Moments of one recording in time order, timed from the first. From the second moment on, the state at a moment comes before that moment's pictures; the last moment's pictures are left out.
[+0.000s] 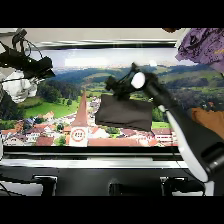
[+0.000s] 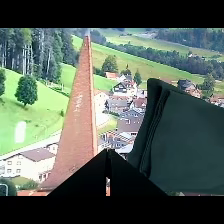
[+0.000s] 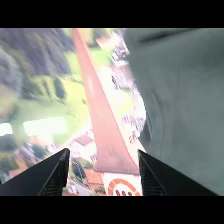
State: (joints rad) left arm -0.01 -1.64 2.01 1.25 -1.50 -1.78; right arm 0.42 -1.59 1.61 -1.11 0.93 2.27
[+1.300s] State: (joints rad) left arm -0.01 -1.63 2.01 1.25 -1.50 -1.81; right arm -0.31 -1.63 0.93 -0.56 1.09 1.25
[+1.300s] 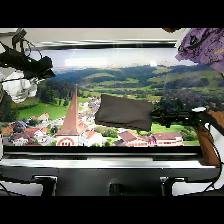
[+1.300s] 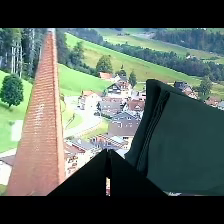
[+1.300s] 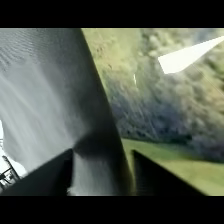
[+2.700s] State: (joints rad) left arm -0.01 -1.63 2.01 1.26 -1.50 -1.81; right arm -0.64 -1.66 1.88 -0.98 1.14 1.94
